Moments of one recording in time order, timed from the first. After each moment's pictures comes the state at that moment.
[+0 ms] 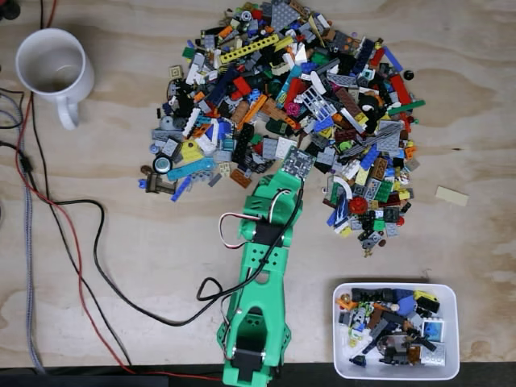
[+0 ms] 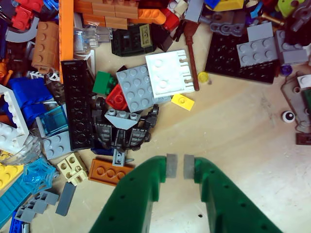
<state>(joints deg) 8.4 131.7 137.8 44.2 -69.4</state>
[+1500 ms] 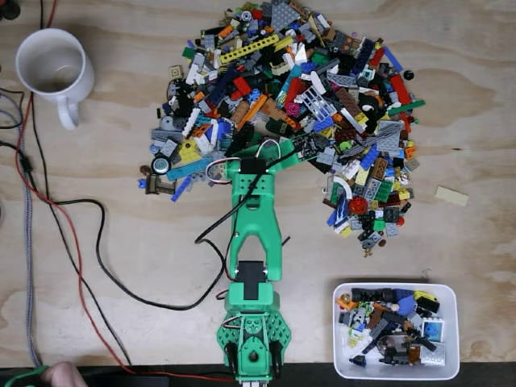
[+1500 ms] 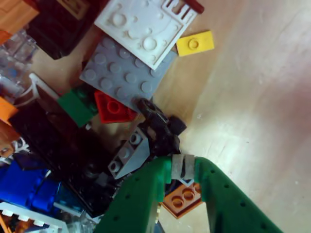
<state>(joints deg) -0.6 86.7 105.6 53.9 -20.5</state>
